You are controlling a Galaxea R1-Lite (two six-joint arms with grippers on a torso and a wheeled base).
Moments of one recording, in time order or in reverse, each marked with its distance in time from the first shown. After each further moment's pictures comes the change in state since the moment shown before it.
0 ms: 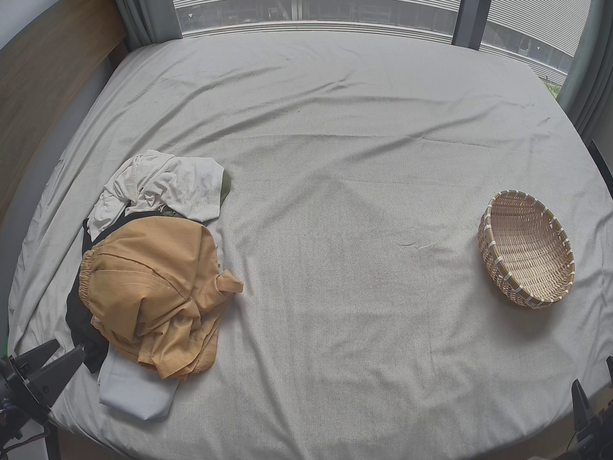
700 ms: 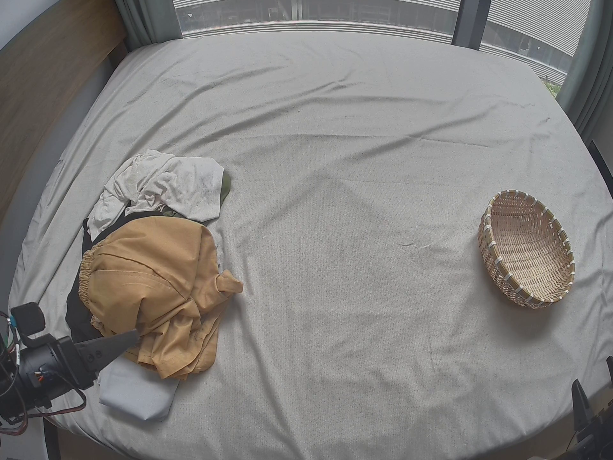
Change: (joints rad) left arm 0.007 0.401 0.031 -0.230 -0.071 -0.082; right arm -0.001 0.000 0.000 0.000 0.000 0.000
